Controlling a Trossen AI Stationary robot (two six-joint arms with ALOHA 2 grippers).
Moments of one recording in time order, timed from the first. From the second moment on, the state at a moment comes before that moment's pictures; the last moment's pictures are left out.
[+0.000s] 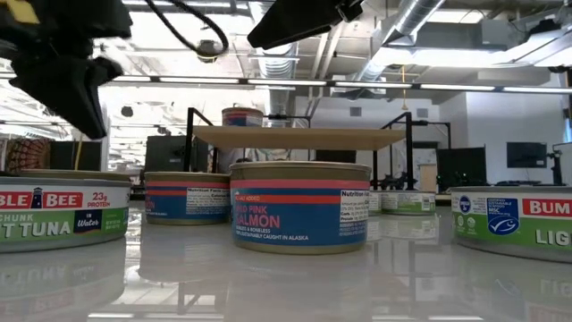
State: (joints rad) left arm -0.53 1.23 0.80 -0.77 -0.45 -0.56; right arm 0.41 1.80 1.32 -0.14 0.63 -0.08
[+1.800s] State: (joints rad) left arm 0.17 1.23 0.66 -0.60 0.39 -0.11; right arm 0.42 1.80 1.32 -0.15 0.49 -0.06
